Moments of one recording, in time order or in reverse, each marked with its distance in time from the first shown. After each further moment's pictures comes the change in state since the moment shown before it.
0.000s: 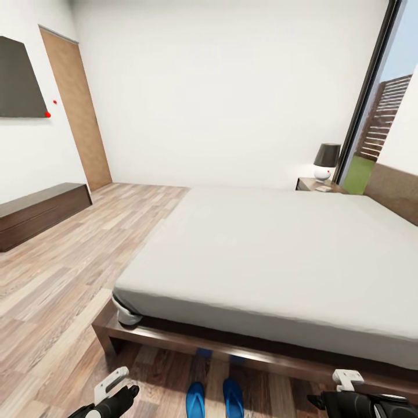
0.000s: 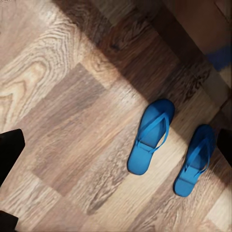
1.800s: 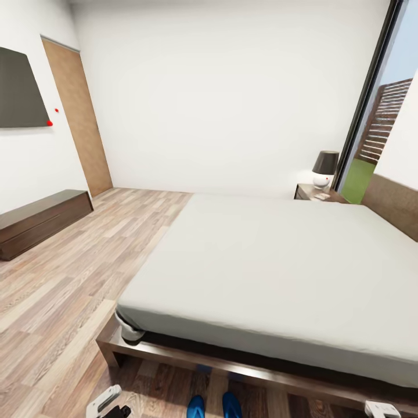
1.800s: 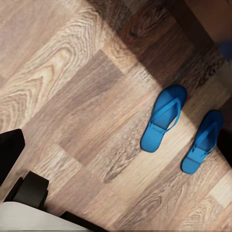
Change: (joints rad) left arm -0.068 0.056 0.001 0.280 -0.001 -0.047 -0.084; right arm -0.063 -0.141 0.005 0.376 0.005 -0.086 -0.093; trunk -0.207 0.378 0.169
